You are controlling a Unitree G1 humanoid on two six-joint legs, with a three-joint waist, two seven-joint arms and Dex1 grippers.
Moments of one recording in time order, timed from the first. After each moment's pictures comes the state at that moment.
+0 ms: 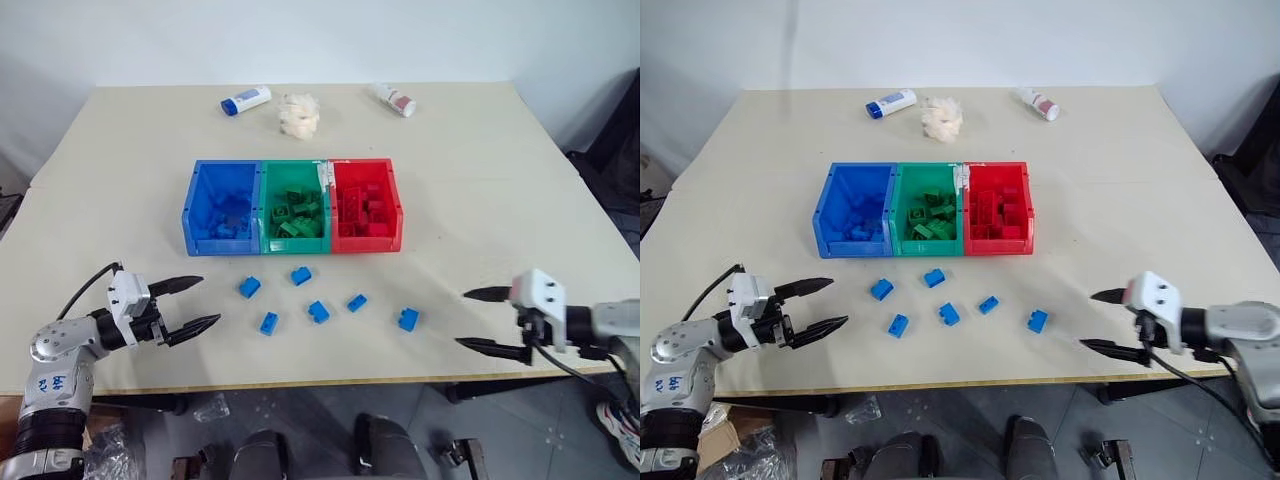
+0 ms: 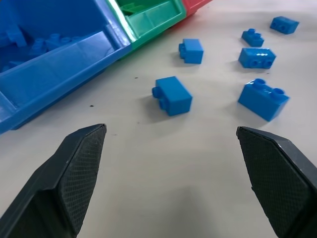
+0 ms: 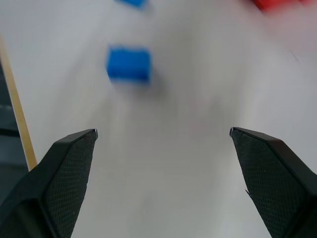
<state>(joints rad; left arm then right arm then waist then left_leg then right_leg) -0.14 0.68 0.26 0.31 -0.45 -0.11 -1.22 -0.11 -0.92 -0.11 -0.08 0.34 0.20 1.23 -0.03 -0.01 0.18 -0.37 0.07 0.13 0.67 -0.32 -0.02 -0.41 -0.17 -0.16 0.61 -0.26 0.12</state>
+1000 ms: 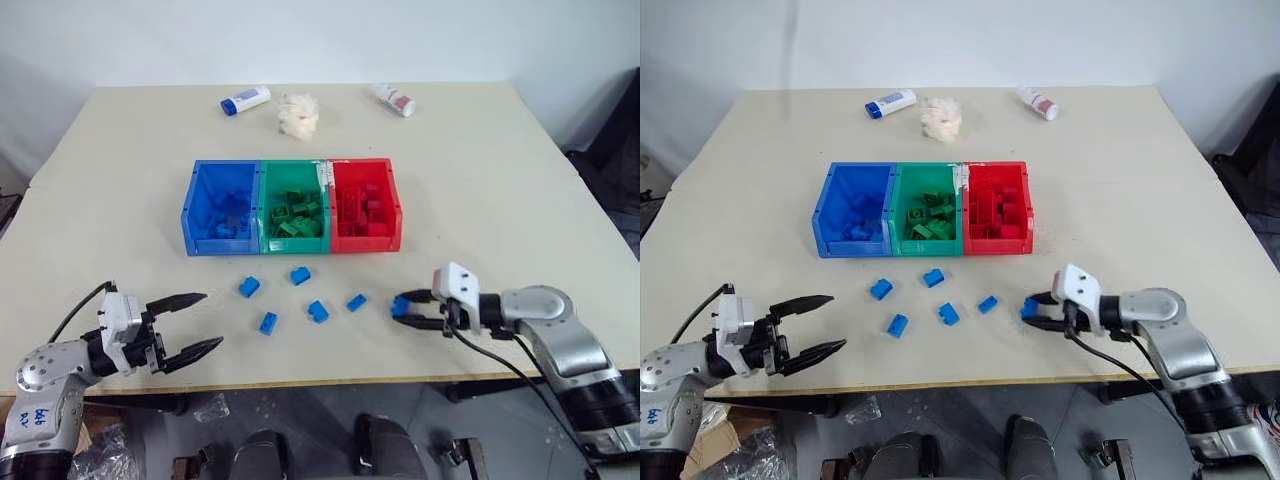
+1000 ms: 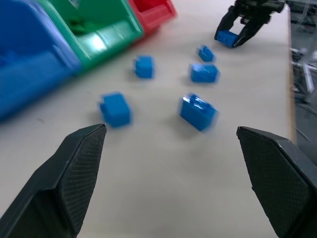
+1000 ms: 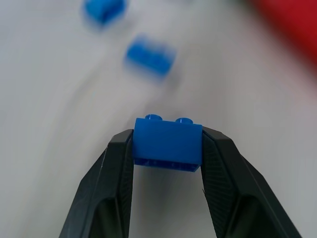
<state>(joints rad) 0.01 0.67 0.31 0.09 -0.53 -0.05 -1.22 -0.37 -0.68 0.11 -0.04 0.26 0.26 1.10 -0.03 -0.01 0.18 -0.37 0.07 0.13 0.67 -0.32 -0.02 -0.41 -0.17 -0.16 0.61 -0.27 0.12</state>
